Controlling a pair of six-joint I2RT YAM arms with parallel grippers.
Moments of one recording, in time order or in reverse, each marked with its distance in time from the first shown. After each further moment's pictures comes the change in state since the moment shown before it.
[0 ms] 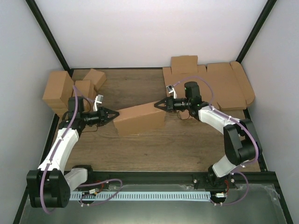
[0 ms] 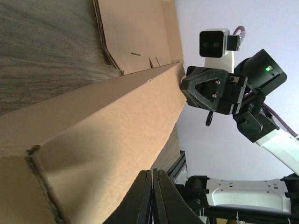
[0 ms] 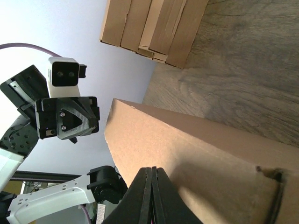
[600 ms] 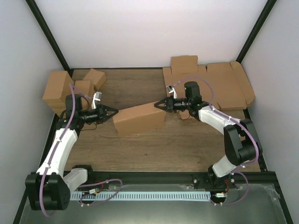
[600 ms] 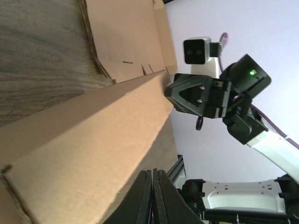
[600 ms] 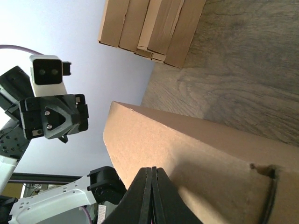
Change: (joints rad) left arm 0.002 -0.013 0.050 -0.011 0.000 -0.015; right arm 0.000 -0.003 0.002 -0.010 0.005 0.012
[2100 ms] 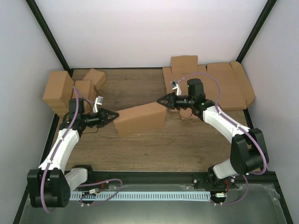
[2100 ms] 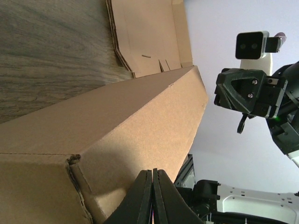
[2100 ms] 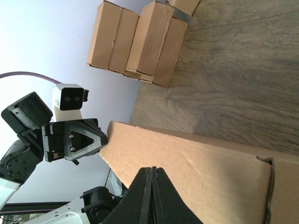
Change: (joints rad) left arm 0.002 0.001 -0.078 0.019 -0.034 0.032; right arm 0.005 -0.116 0.047 -0.133 0.146 0.020
